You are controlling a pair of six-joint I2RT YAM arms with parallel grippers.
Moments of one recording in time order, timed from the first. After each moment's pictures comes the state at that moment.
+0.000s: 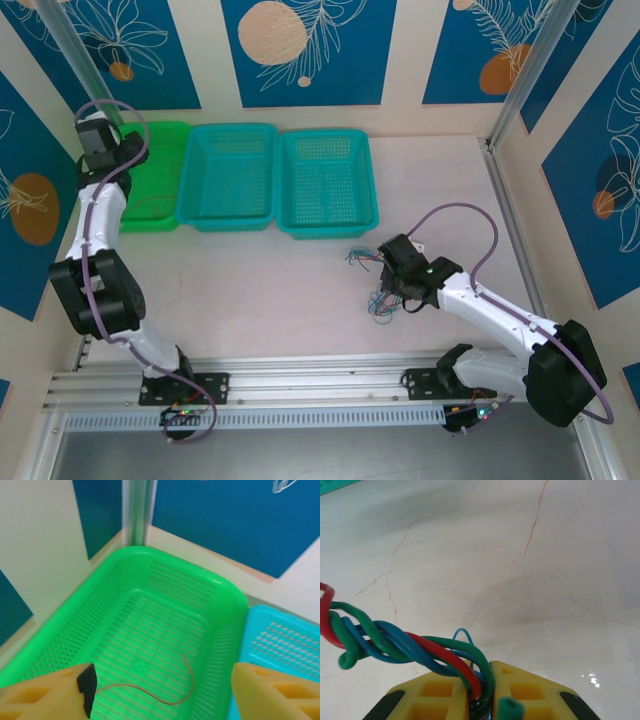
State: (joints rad) left arm 0.28 1.66 1.48 -0.26 -0.03 -0.25; right arm 0.62 1.12 0.69 -0.70 0.22 0.81
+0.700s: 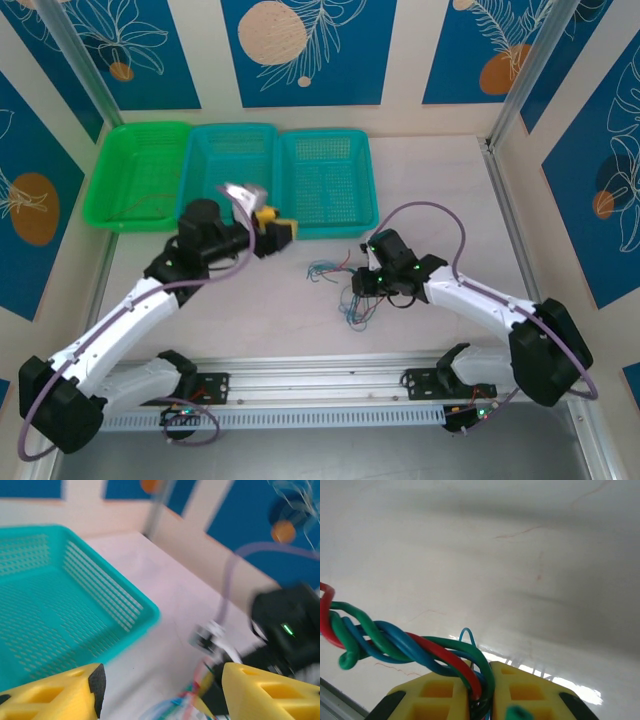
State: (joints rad) left arm -0.60 1.02 0.83 -0.07 0.40 -0.24; right arm 0.64 1.27 0.70 -0.46 -0.21 0.53
